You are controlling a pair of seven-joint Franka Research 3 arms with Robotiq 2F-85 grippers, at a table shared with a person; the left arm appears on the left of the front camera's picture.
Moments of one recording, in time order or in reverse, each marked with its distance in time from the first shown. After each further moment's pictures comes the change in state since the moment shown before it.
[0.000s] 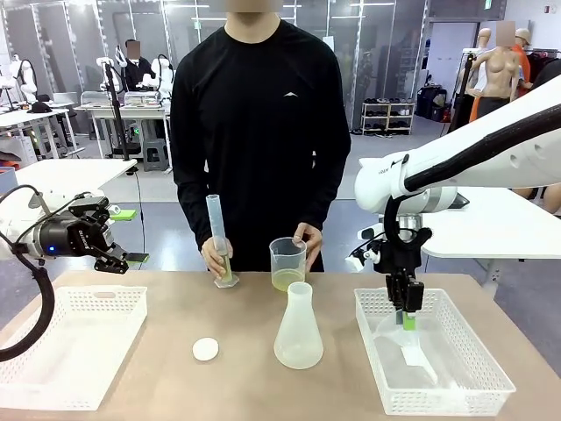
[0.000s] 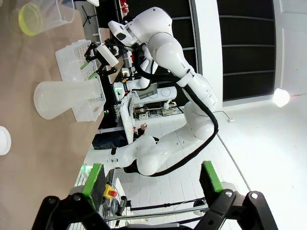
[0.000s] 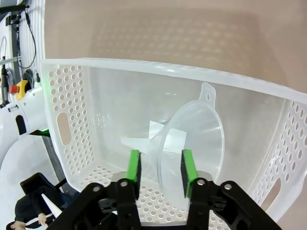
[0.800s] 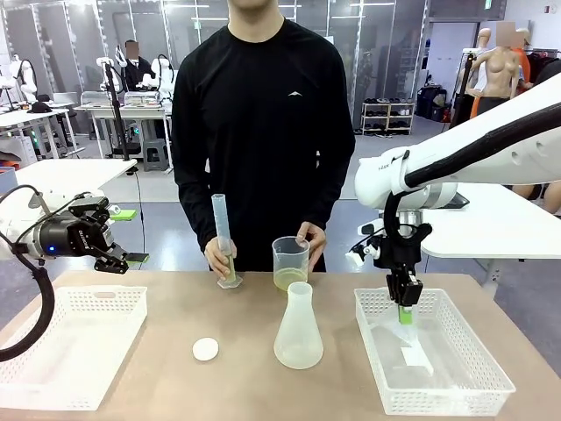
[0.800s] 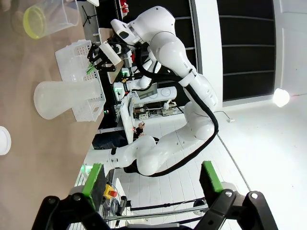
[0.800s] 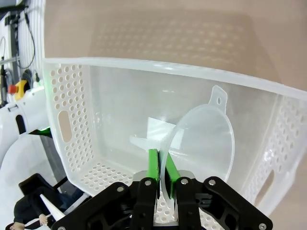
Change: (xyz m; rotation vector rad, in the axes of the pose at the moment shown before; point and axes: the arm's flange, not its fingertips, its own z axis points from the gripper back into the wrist) left arm 0.000 0.000 0.000 0.000 0.000 0.000; right arm 0.000 0.005 0.015 -0.039 0.000 -0.003
